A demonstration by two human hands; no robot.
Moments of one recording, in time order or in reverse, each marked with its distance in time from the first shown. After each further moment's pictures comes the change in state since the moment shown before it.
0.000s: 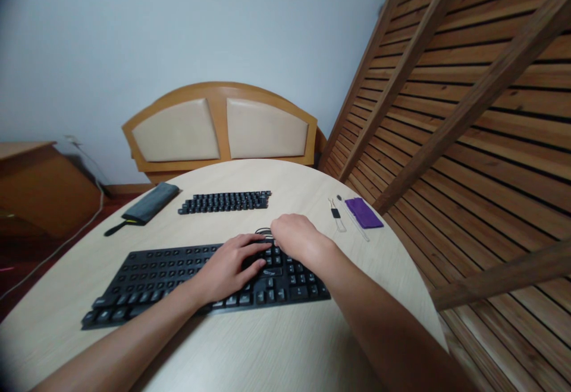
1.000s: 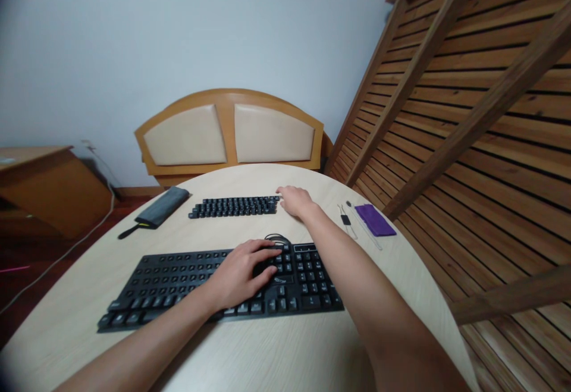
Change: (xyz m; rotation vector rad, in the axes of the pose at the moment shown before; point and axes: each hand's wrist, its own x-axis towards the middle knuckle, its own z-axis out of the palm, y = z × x) left_hand 0.002 0.001 0.003 -0.022 0.024 -0.032; right_hand 0.126 0.070 0.036 0.136 0.274 0.153
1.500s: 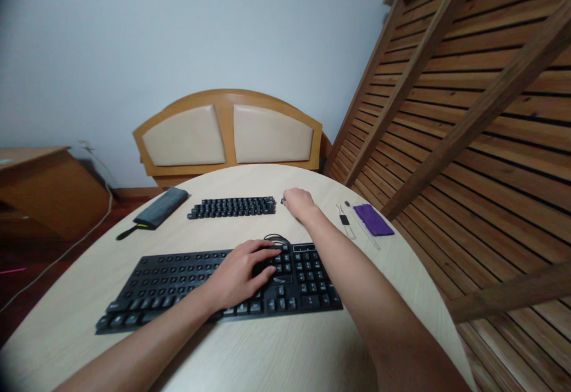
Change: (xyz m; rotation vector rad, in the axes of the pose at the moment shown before) left_hand 0.000 -0.001 0.000 -0.007 0.002 0.006; right_hand -0.005 0.003 0.001 0.012 -0.019 0.112
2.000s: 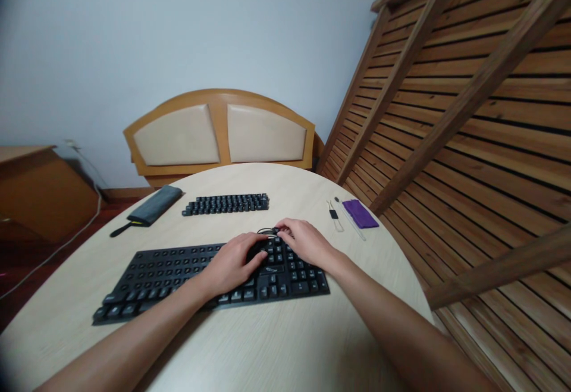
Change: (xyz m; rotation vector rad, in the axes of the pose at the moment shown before) left_hand 0.002 -0.001 0.001 -0.033 0.023 -0.071; right_hand -0.132 -0.002 0.002 0.588 0.089 -0.235
